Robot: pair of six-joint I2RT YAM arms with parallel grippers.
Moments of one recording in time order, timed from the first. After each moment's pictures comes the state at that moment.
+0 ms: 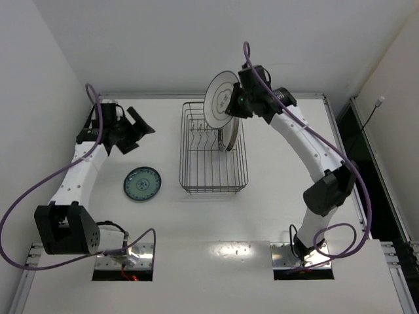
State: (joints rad) left arm 0.00 1.32 1.19 -0.56 0.27 -0.73; right arm 0.48 1.77 1.82 -0.74 0.00 0.60
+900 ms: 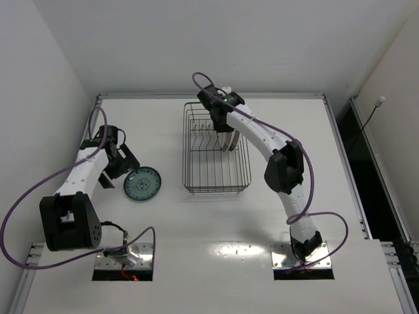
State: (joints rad) left arm 0.11 1.36 1.02 -0.90 -0.16 -0.59; right arm 0.63 2.25 2.22 -1.10 0.55 0.51
